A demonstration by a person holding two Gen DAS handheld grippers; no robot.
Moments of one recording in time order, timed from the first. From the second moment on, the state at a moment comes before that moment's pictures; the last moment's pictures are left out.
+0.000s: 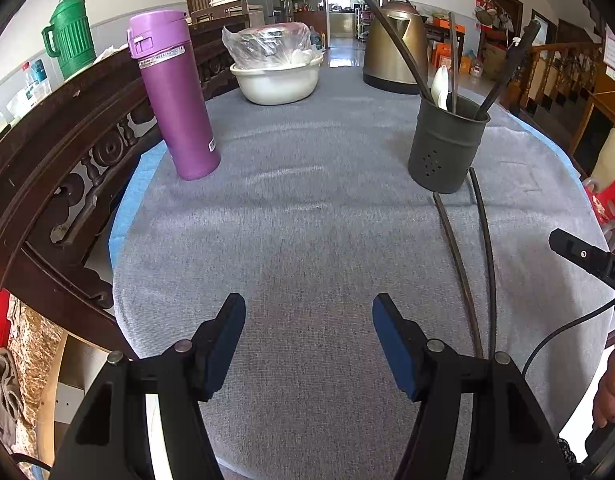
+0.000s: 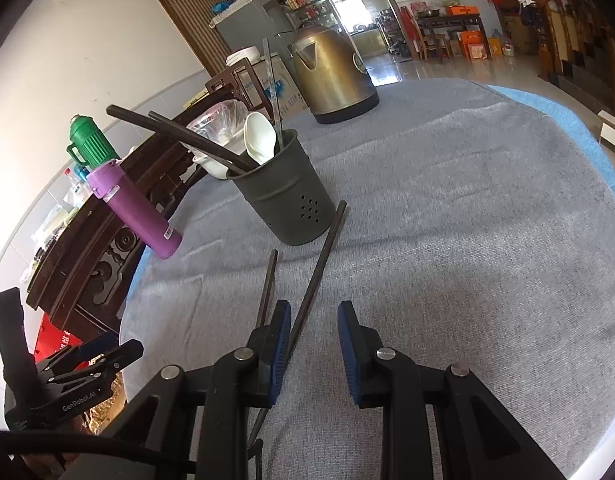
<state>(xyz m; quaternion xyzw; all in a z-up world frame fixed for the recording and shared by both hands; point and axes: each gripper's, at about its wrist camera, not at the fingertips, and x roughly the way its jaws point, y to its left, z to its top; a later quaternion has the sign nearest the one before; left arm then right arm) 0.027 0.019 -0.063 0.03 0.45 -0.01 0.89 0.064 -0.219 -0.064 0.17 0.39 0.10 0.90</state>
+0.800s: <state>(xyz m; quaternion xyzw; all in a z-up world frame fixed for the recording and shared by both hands) 0.079 -0.004 -0.056 0.00 0.44 -0.08 0.90 0.083 -0.214 -0.059 0.17 0.39 0.10 0.90</state>
